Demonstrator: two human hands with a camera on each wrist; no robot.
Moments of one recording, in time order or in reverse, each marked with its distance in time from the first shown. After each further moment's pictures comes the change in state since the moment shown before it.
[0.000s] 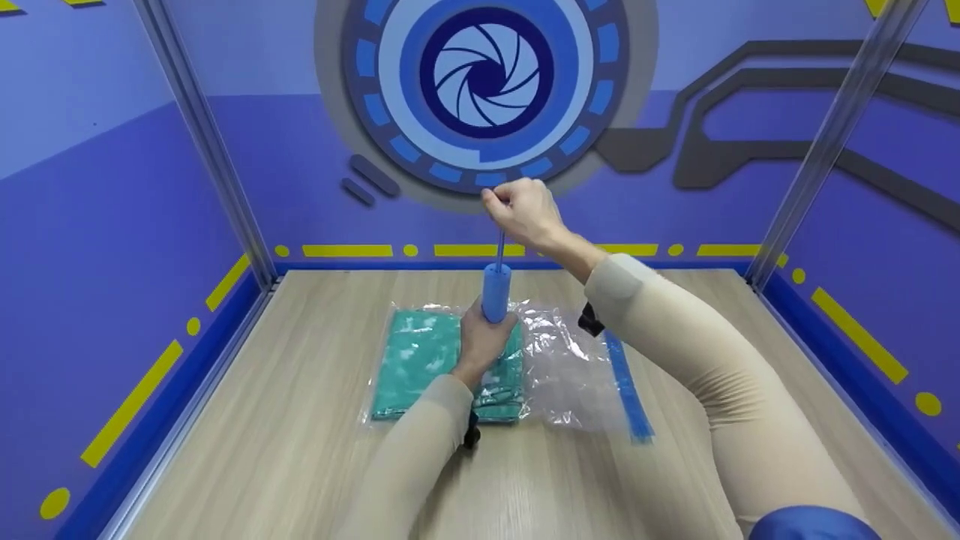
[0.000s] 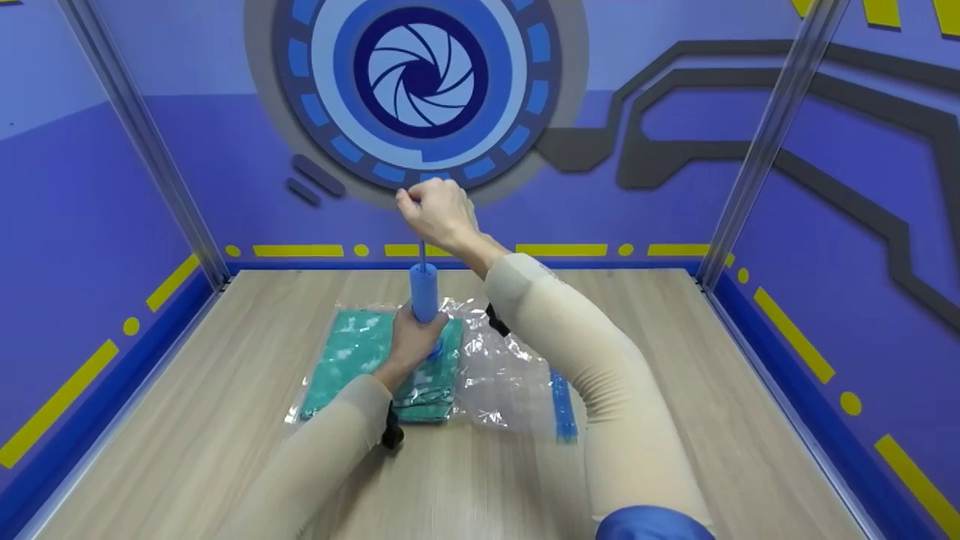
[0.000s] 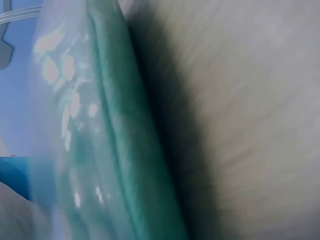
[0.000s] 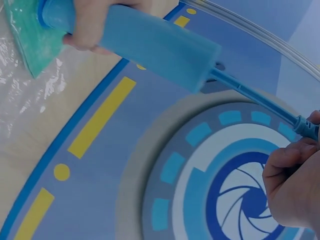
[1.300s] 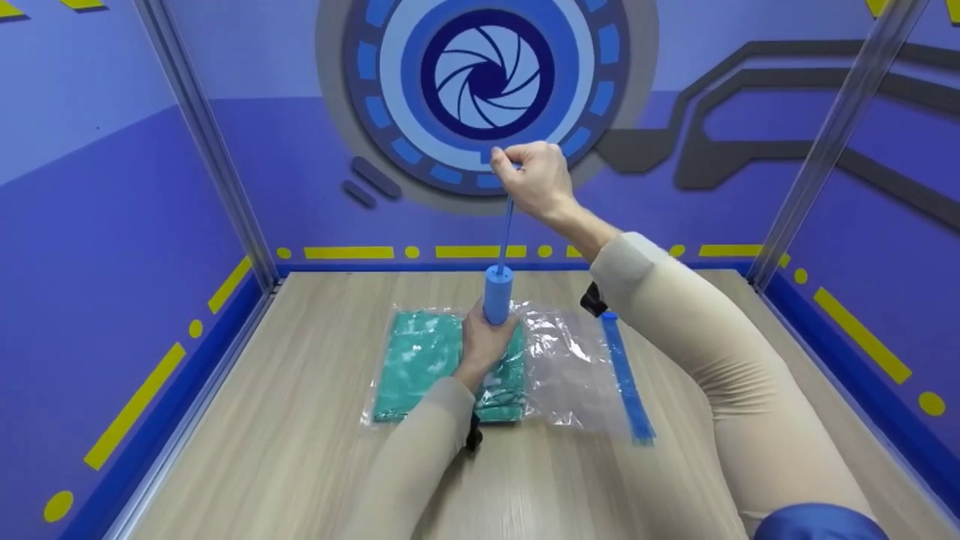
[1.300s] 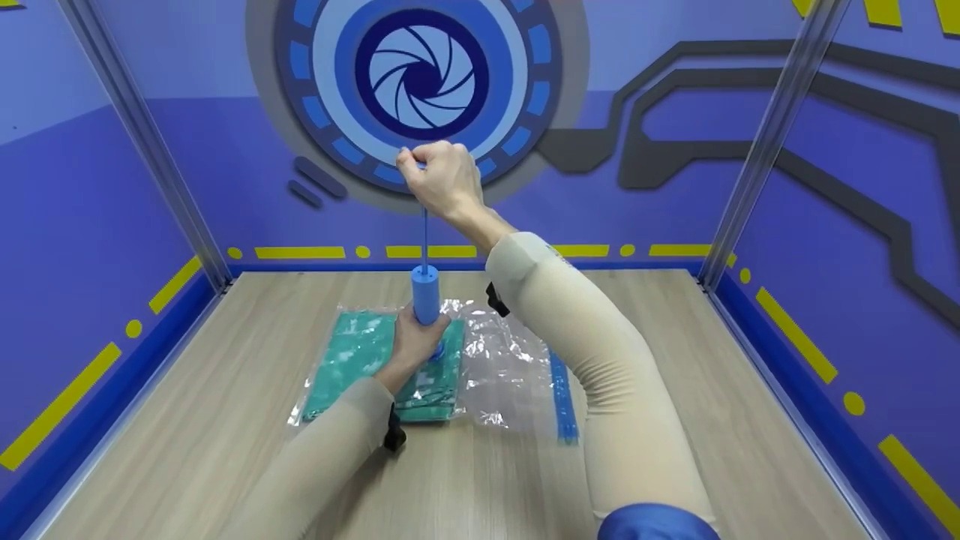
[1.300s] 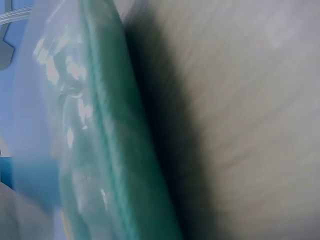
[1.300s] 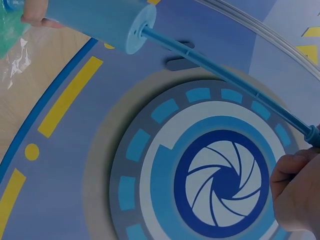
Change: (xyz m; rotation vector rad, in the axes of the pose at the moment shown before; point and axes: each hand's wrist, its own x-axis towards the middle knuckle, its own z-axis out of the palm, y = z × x) left_hand 0.002 0.000 0.000 0.015 0.023 0.000; right_hand 0.022 -0.019 -0.029 0.074 0.171 -0.061
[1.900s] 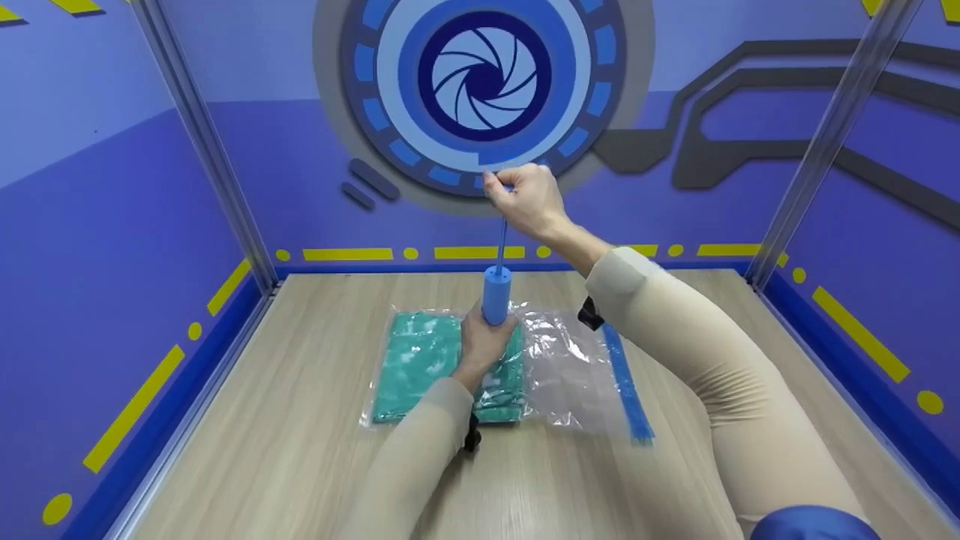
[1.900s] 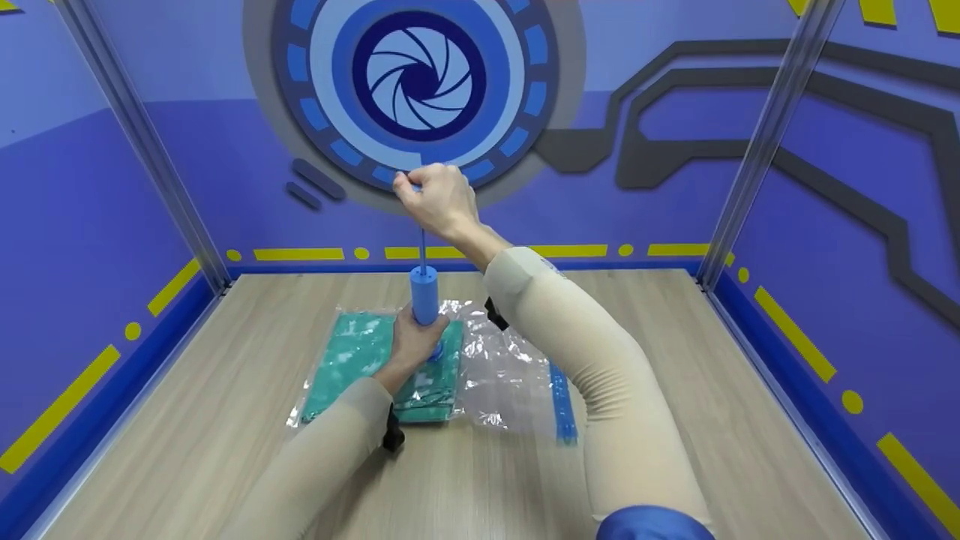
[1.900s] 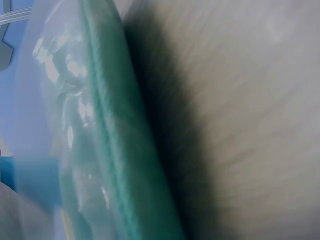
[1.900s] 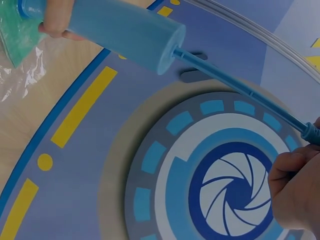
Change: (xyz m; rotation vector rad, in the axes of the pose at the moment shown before) left_hand -0.002 0.001 0.000 0.013 -0.005 0.016; right_hand -0.018 0.012 0.015 -0.023 -0.062 -0.011
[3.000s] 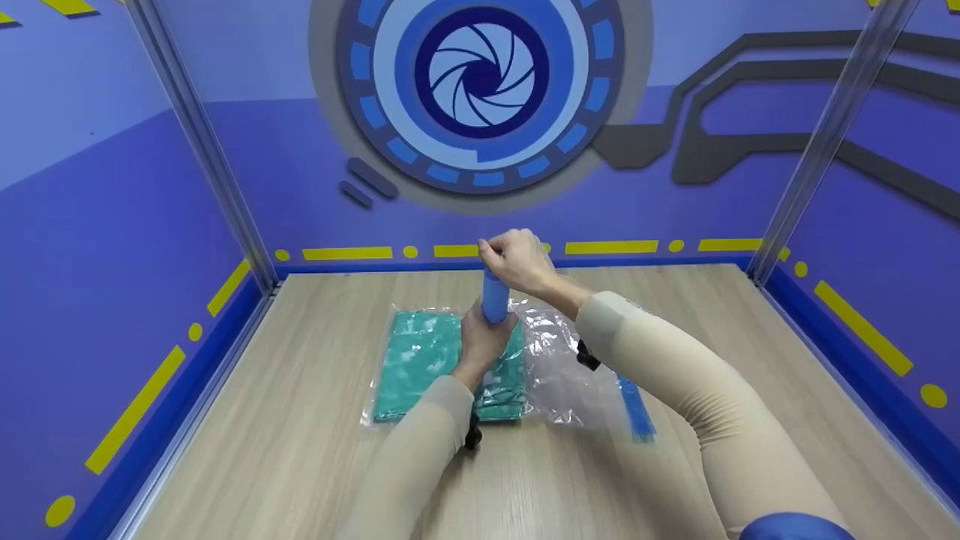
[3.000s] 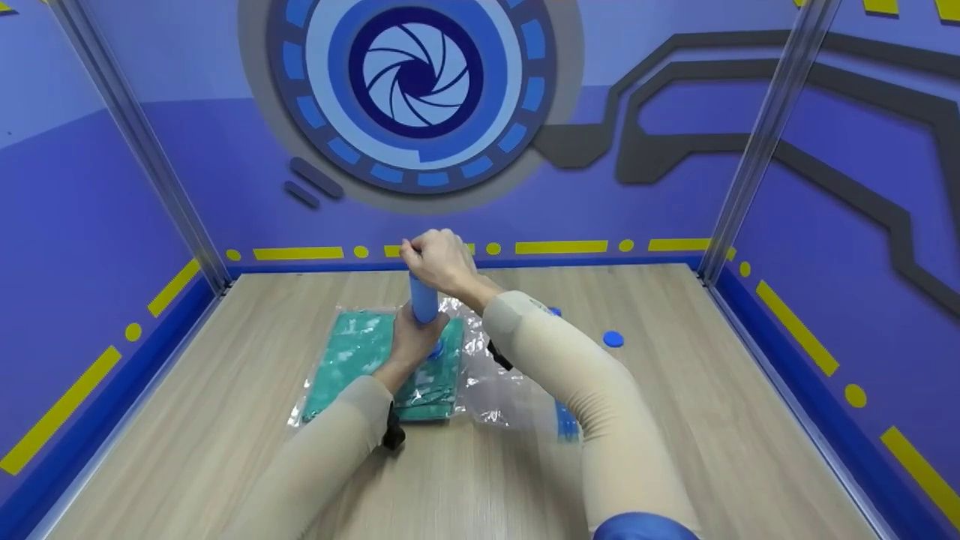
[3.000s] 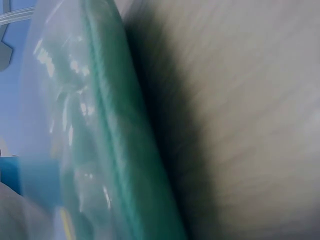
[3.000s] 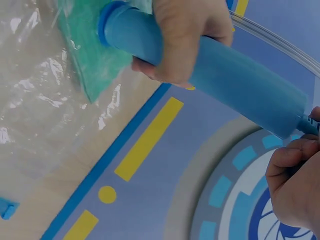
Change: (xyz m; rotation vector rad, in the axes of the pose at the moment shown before) left_hand 0.001 -0.001 0.001 0.062 0.043 0.133; right_hand -0.057 0.048 0.056 -0.099 -0.177 0.059
